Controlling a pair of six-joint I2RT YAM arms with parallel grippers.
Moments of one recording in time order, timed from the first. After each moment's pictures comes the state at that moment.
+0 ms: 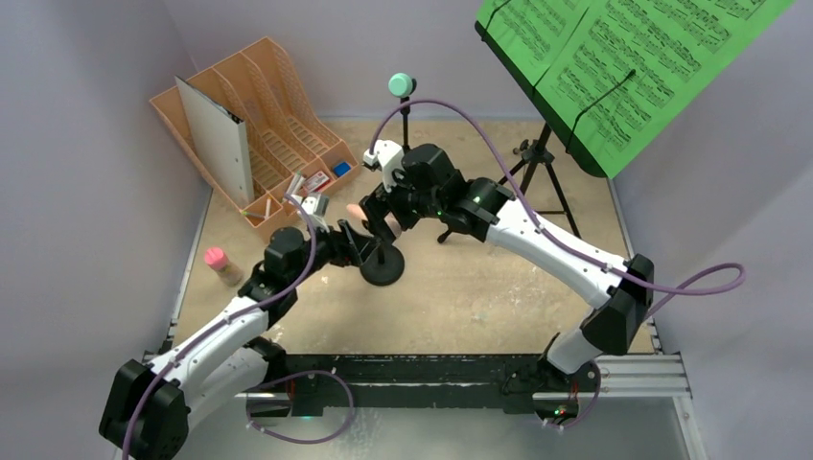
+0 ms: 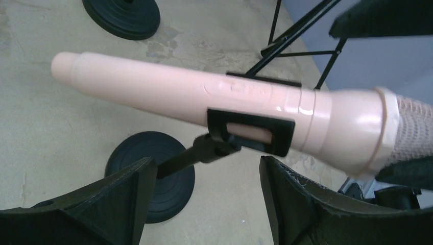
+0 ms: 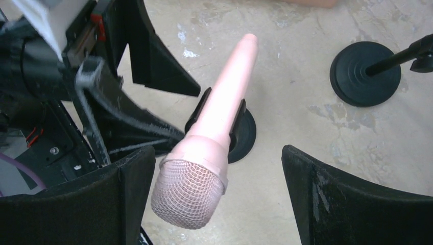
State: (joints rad) left arm -0.47 0.90 0.43 0.24 0.22 -0.58; right arm 0.90 1.55 1.54 -0.60 -0.08 0.02
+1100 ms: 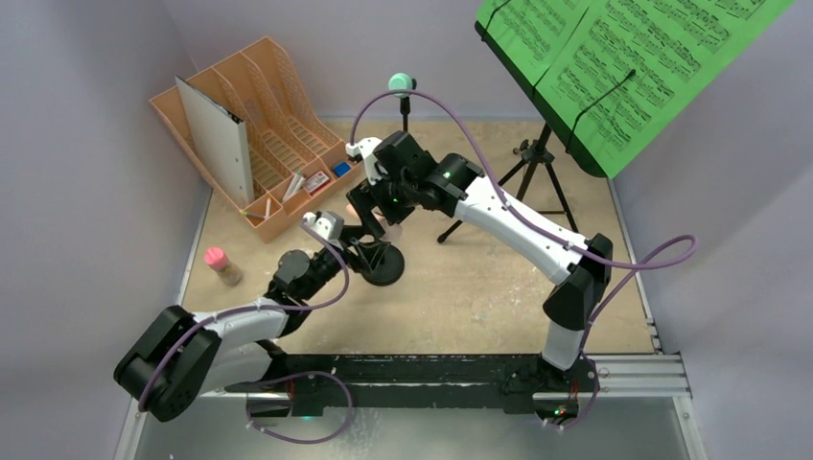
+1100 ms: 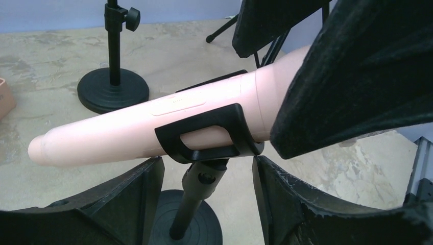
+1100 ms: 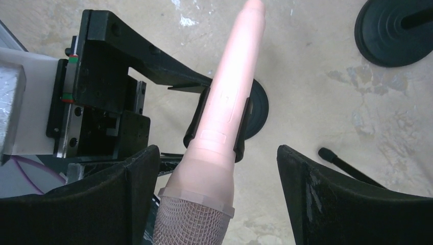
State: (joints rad) left arm -0.58 1.14 0.20 1.02 0.16 -0.30; right arm 0.90 1.80 1.89 -0.92 -0.07 0.11
